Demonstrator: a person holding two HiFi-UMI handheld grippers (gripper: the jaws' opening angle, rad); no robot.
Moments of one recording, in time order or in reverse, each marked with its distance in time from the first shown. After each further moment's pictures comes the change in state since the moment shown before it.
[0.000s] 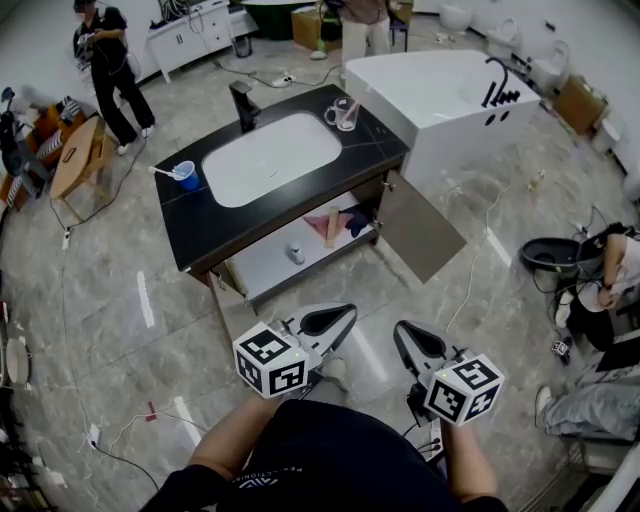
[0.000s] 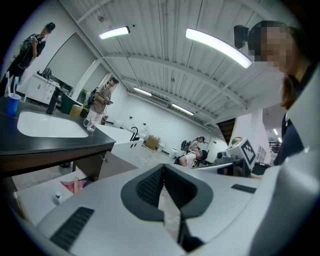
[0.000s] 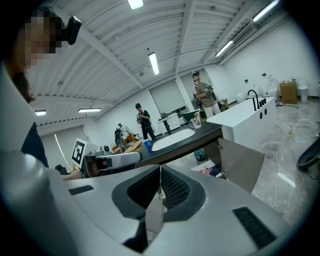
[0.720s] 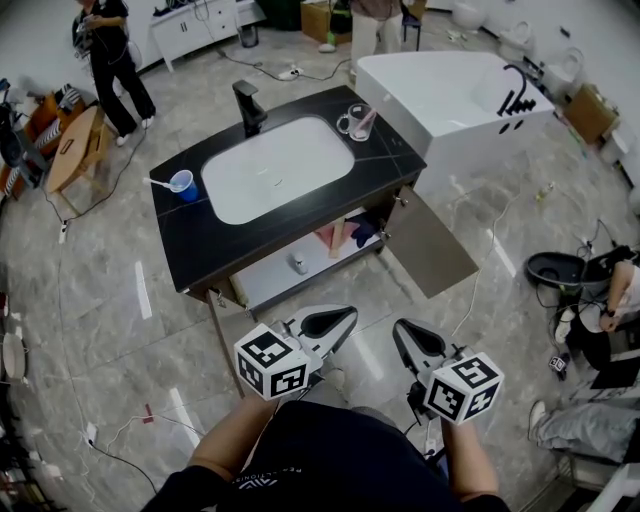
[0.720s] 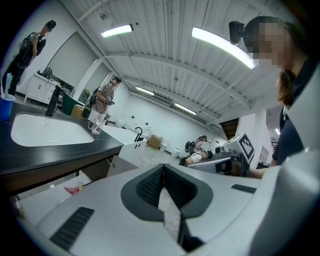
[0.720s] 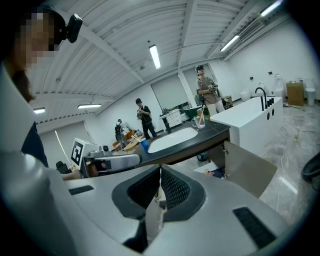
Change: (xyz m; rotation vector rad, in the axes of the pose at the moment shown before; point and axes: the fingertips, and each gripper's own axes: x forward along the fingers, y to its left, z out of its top) left arm 0.023 0.077 0.029 -0.001 0.013 0.017; right arm 0.079 -0.030 0.042 -0.023 0.058 0.019
